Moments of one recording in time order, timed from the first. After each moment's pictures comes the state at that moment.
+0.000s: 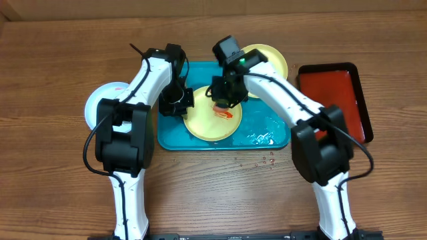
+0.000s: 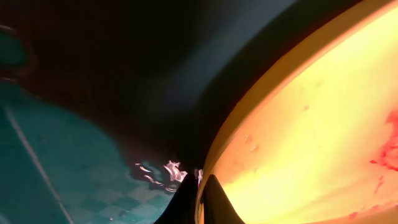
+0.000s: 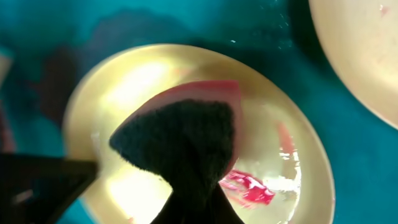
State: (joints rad) left arm -0.19 2.25 1.74 -1.20 0.18 -0.30; right arm 0.54 2.26 1.88 -0.95 -0.18 0.58
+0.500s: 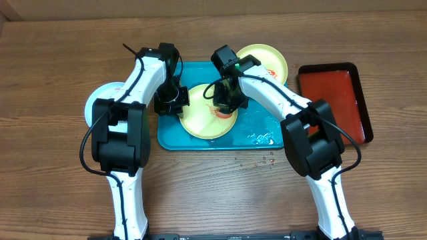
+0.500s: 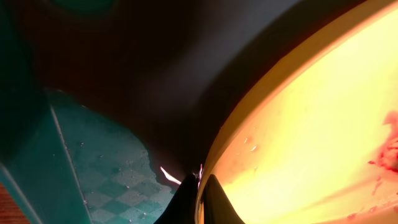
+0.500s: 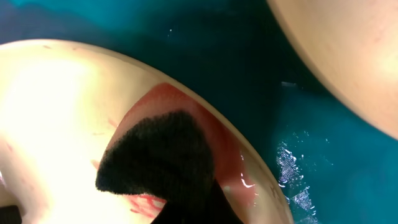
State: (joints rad) left arm -0.16 2.25 1.74 -1.19 0.18 -0.30; right arm 0.54 2.33 1.88 -0.96 -0.13 0.67
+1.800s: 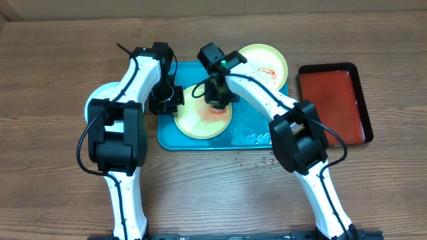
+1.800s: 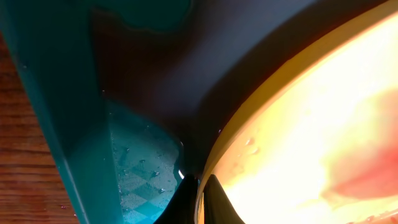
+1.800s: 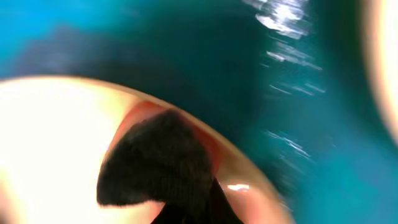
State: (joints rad) left arm -0.14 2.25 1.74 -1.19 0.15 -0.28; right arm 0.58 2.46 2.10 -1.03 -0.07 0.61
